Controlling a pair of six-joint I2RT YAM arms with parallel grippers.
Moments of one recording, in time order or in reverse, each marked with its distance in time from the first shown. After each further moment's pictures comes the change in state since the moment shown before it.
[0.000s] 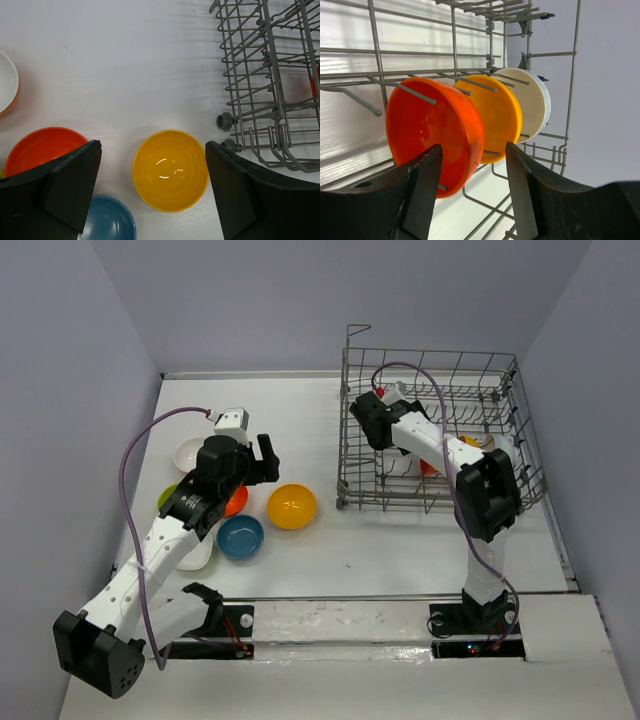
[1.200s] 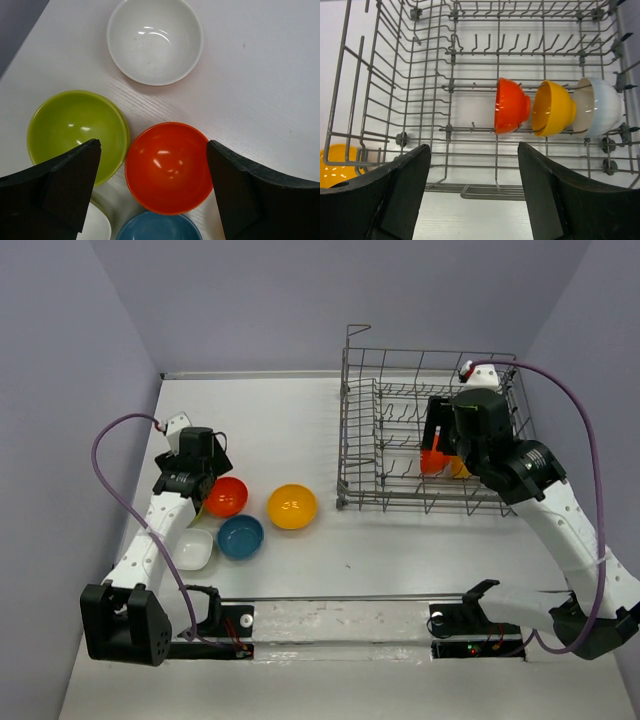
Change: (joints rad) left arm 0.319 0.172 0.003 -0.114 -0.302 -0.130; right arm 0.000 -0.852 -0.200 0.177 -0.585 0.107
